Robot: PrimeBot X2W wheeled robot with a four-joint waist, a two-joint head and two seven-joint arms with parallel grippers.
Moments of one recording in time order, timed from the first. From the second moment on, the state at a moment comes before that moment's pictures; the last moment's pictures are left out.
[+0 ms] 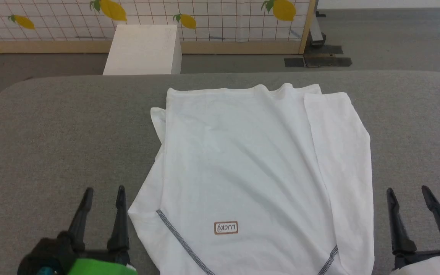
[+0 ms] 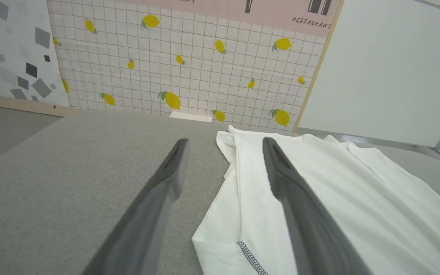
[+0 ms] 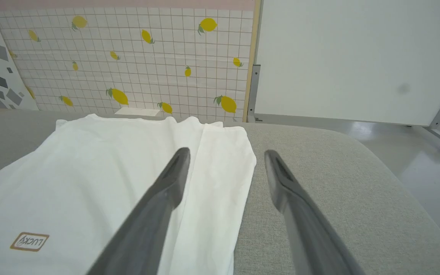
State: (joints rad) left arm 0.19 0.31 -0.23 -0.24 -0.45 0.21 -0.26; right arm 0.27 -0.05 -0.13 -0.33 0.06 0.13 0.01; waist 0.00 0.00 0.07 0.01
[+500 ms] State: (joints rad) left arm -0.59 0.60 -0.20 -0.10 -0.61 -0.08 0.24; right arm 0.04 -0.05 -0.07 -0.49 0.02 0.13 0.09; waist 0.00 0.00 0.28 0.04
